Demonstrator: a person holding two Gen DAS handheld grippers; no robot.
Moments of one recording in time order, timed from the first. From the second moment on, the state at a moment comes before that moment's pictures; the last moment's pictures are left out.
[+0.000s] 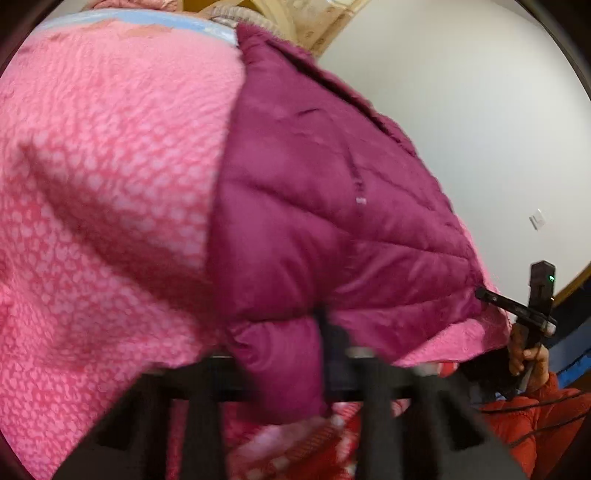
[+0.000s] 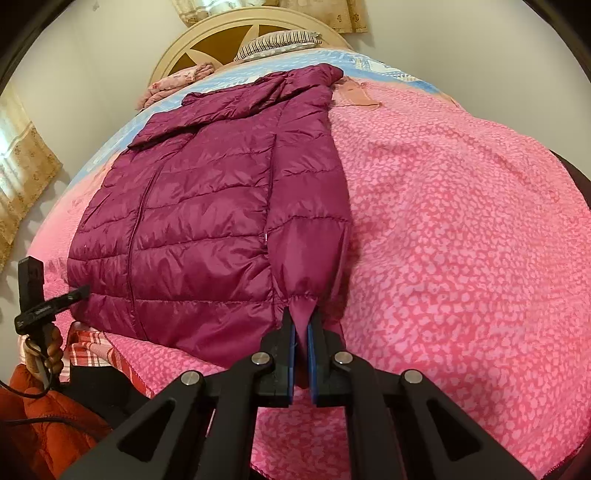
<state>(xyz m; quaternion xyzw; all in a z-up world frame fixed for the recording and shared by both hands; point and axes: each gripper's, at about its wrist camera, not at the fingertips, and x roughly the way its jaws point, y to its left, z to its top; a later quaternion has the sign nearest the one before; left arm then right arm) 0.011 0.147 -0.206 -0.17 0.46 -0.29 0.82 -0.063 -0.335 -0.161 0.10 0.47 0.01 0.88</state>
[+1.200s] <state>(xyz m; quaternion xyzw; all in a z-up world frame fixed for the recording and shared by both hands) 0.096 0.148 -0.025 -0.29 0.31 -0.31 0.85 -0.017 -0.419 0.026 0.25 0.25 0.07 0.93</state>
